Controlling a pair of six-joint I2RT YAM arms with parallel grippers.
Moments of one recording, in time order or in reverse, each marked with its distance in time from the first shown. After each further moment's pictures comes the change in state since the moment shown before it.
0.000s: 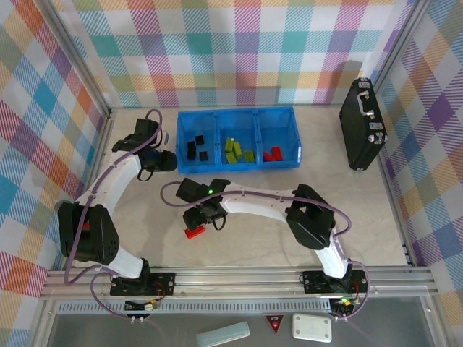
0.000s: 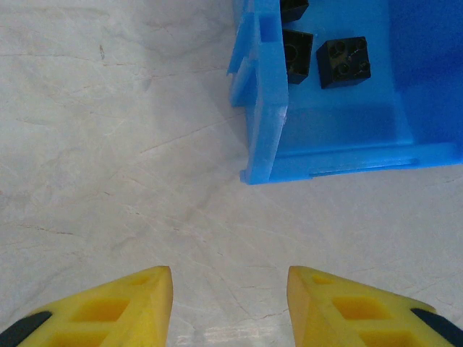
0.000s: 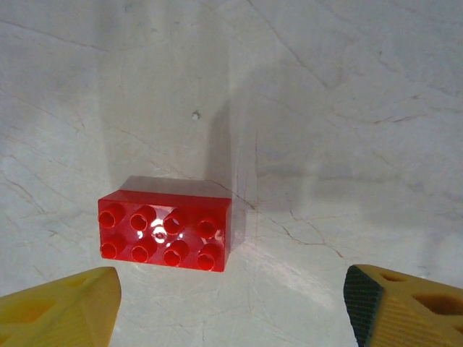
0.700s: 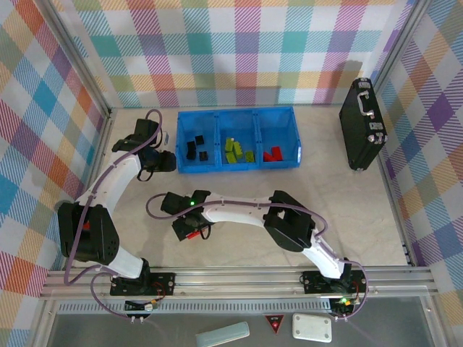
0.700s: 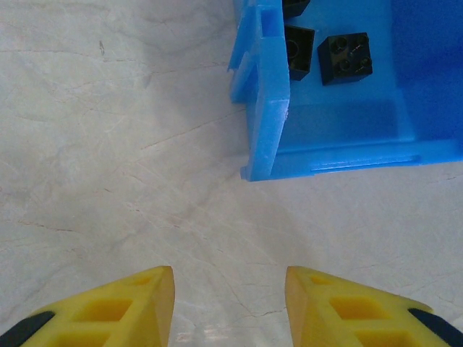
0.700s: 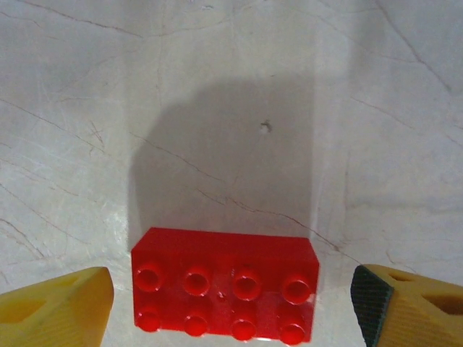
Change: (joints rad) left arm 0.001 0.000 0.000 -0.007 0.000 0.000; right arm 0.073 0.179 0.164 -0.033 0.060 0.055
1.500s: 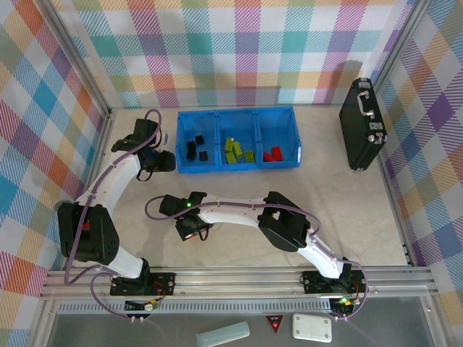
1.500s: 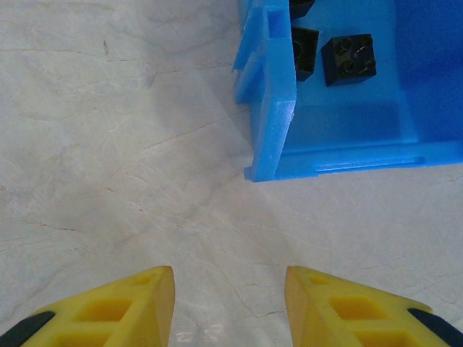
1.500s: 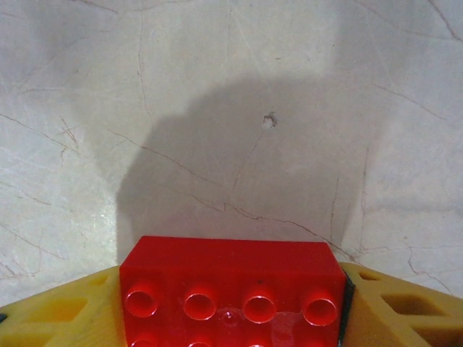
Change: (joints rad) left arm 0.005 0.000 0.000 0.000 0.000 0.000; right arm 0.003 0.047 0.033 -0.034 0.000 0.018
